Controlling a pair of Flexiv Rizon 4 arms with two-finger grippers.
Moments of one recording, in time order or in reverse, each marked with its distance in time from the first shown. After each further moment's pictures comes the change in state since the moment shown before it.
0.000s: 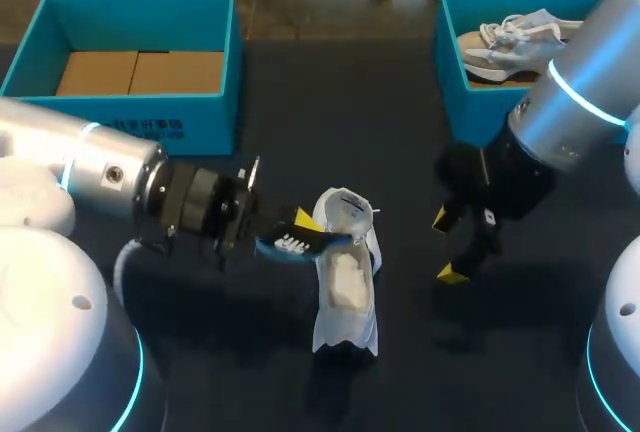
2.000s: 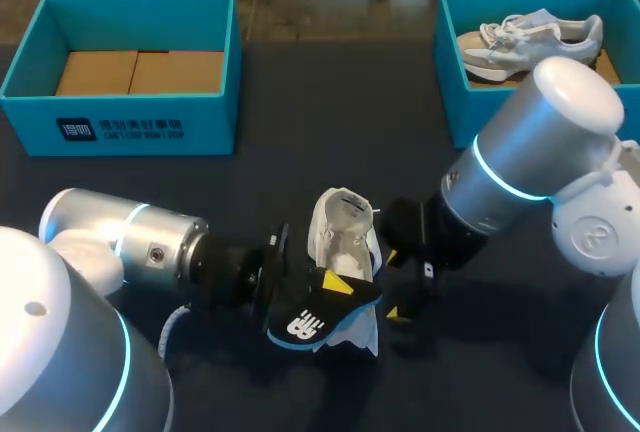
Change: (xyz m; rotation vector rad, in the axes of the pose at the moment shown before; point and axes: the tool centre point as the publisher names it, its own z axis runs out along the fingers) left arm 0.054 0.038 0.051 0.148 -0.048 0.133; right arm 0.000 0.017 0.097 0.005 -0.063 0.004
